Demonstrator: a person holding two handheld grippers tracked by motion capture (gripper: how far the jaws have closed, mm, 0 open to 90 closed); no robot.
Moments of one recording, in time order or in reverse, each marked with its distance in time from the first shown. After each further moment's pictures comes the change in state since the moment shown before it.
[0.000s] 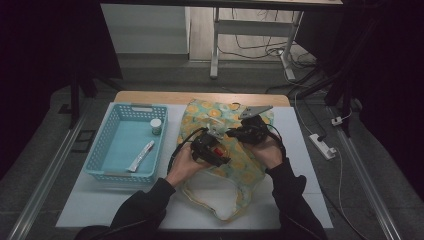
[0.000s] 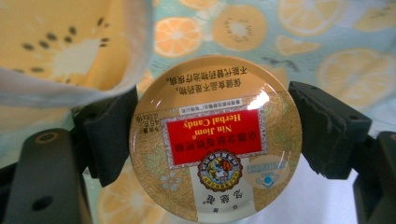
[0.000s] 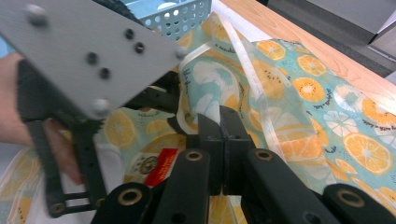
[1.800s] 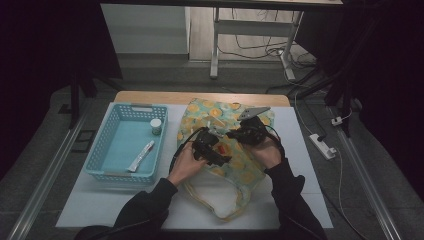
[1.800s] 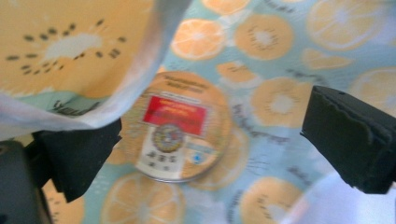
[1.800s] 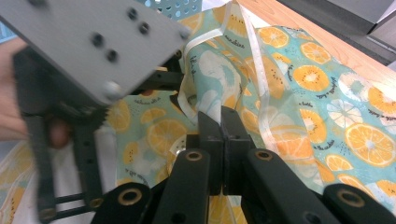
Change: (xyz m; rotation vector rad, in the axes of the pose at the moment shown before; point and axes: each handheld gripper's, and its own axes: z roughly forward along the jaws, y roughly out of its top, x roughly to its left) left arm 0.000 0.000 0.004 -0.031 0.013 -0.051; right arm -0.005 -0.007 0.010 0.033 -0.012 0.008
